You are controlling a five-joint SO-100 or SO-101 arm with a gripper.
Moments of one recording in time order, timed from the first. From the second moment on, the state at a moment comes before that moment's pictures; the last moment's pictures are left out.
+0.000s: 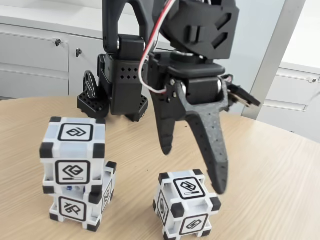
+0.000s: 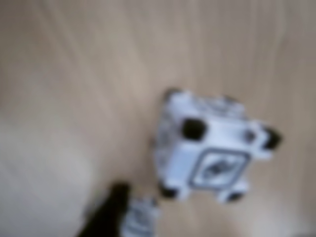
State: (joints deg) arm 5.8 99.3 108.5 68.1 -4.1
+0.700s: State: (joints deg) arm 5.8 89.6 108.5 61.9 -3.9
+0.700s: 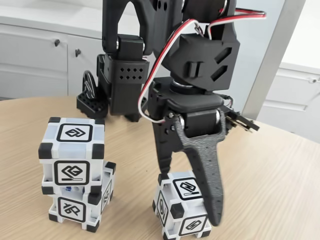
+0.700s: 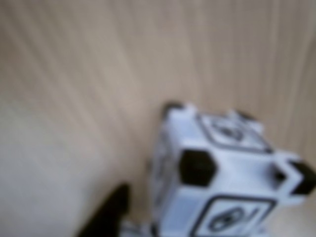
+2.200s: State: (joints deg) arm 7.6 119.0 106.4 78.0 5.8
